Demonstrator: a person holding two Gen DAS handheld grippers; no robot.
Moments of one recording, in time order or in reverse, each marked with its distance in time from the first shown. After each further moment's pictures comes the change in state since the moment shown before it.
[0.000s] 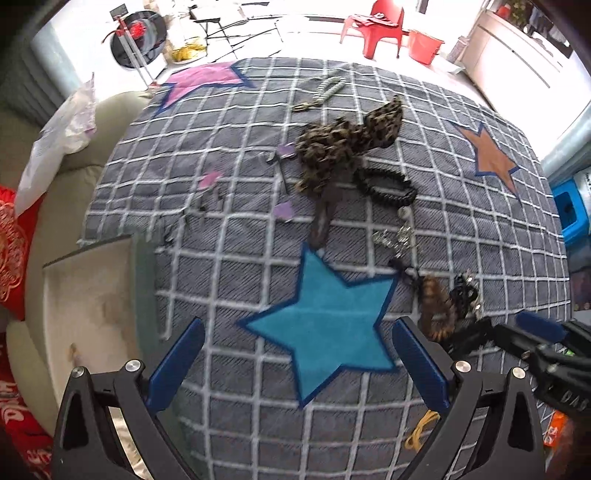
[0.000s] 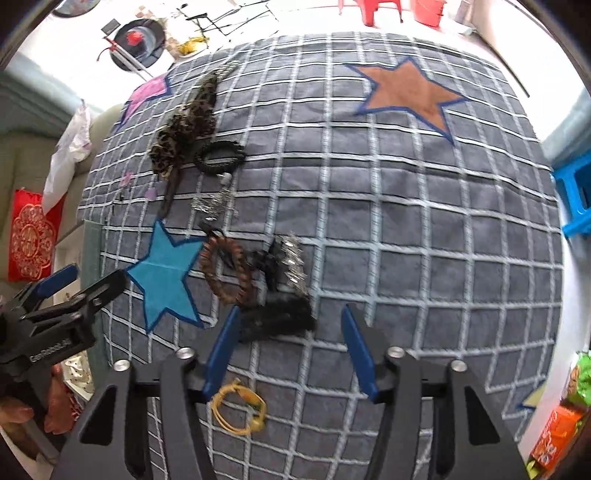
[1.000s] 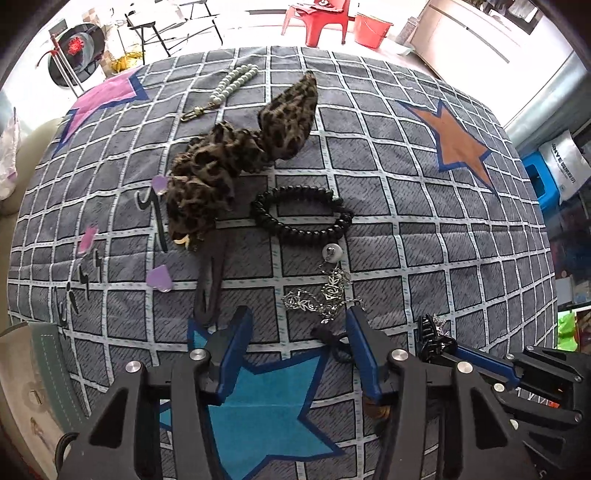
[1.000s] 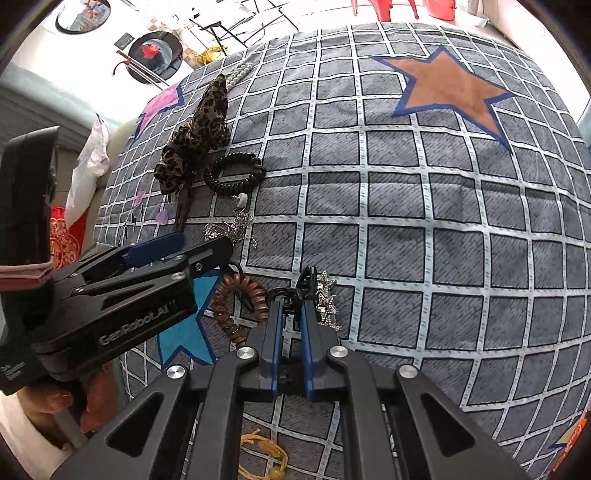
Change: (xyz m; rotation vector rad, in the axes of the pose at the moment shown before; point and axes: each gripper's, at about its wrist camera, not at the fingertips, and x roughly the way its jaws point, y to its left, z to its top) left arm 0.059 -0.055 0.043 0.126 0.031 -0.145; right arm 0.030 -0.006 0.018 0.026 -0.037 0.127
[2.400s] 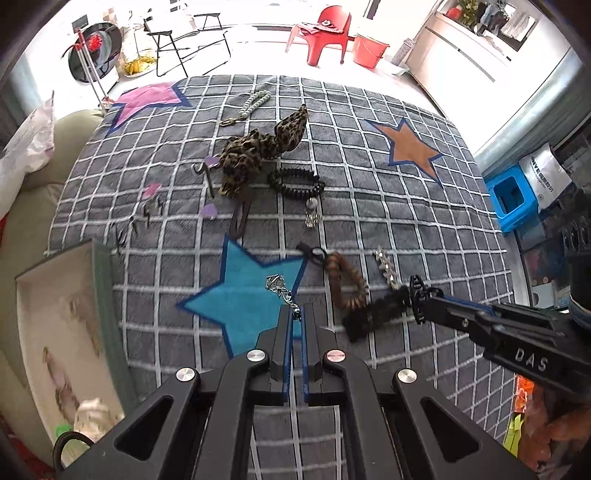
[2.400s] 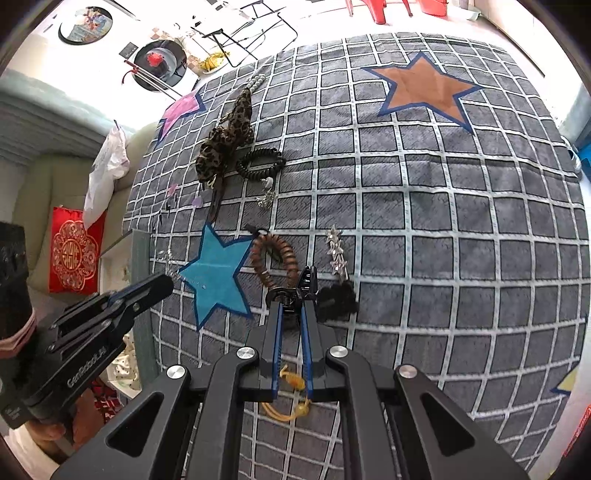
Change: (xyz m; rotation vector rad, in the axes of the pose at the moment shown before) left arm -0.109 0.003 -0.079 -0.045 -0.071 -0.040; right arm -0.061 0.012 -0.038 0.036 -0.007 0.031
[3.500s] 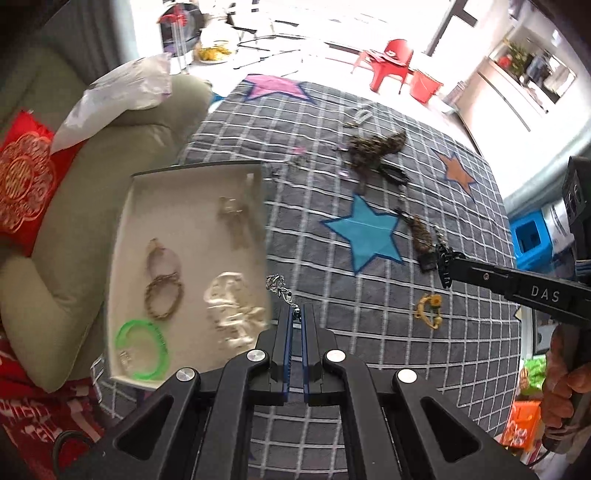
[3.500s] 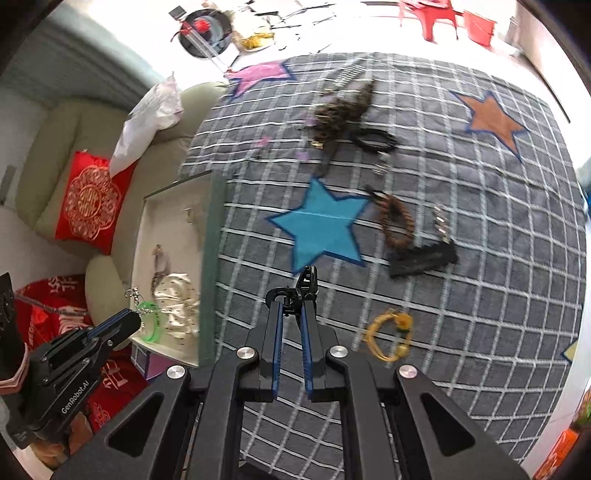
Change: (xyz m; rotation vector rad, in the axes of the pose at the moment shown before) left arm -0.117 0.119 -0.118 -0.215 -0.073 0.084; right arm -0.014 0.143 -0.049 -0.193 0.038 -0.013
